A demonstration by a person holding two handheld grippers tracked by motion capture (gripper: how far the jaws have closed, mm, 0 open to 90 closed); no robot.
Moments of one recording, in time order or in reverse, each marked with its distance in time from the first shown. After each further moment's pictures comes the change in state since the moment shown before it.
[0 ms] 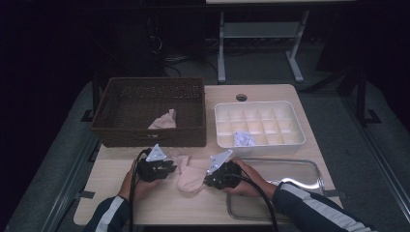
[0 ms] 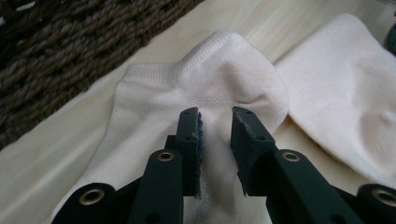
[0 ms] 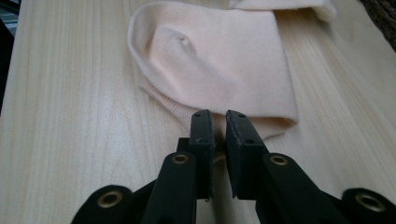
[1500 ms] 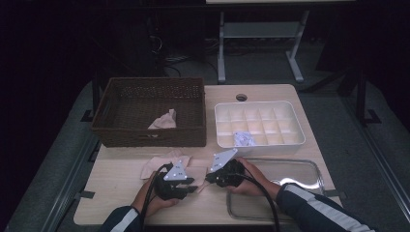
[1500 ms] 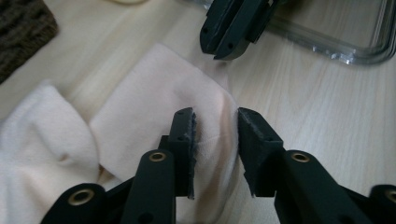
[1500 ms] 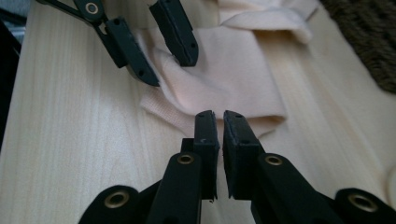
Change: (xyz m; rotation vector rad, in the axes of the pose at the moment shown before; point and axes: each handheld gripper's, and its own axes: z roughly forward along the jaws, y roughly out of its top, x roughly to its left) left arm -0.076 0.016 -0.001 0.013 -0.196 0.165; right arm 0.000 0.000 -0.010 -0.036 -0.027 -0.017
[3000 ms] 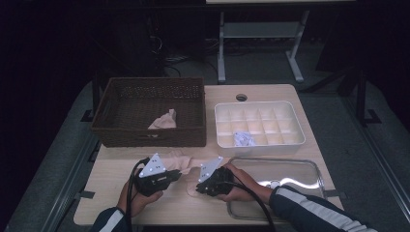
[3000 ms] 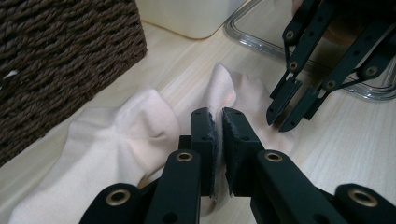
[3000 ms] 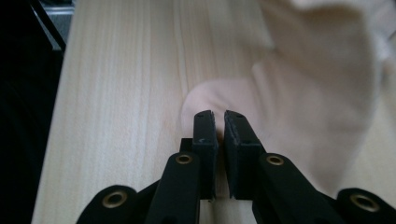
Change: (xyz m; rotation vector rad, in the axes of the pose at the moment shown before) left arm 0.013 -0.010 -0.053 -0.147 0.141 -0.104; right arm 0.023 0.017 0.021 0.038 0.091 -0.068
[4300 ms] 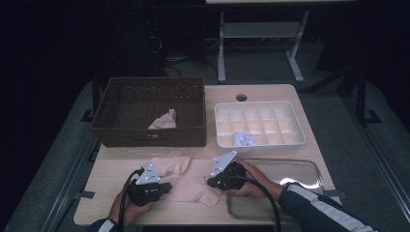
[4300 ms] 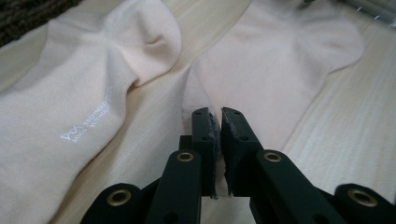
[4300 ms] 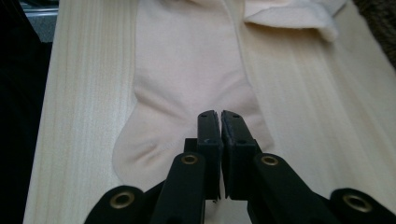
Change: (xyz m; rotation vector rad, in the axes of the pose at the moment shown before) left arm 0.001 -0.039 0.001 0.167 -0.004 -0.066; right arm -0.010 -0.017 -0.028 -0.001 -0.040 0.030
